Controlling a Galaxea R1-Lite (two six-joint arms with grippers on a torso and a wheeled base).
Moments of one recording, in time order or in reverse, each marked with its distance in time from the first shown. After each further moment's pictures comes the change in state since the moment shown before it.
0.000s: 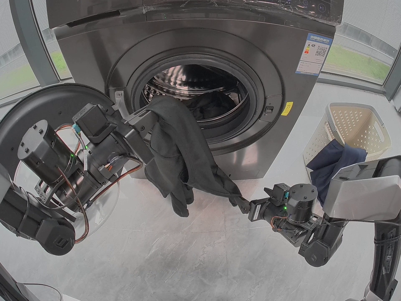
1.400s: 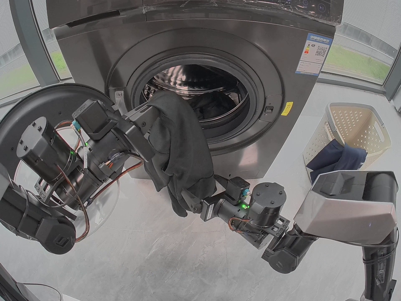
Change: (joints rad) left arm -0.009 -0.003 -0.019 0.000 -0.003 0.009; right arm 0.206 0.050 -0.275 0.006 0.069 -0.061
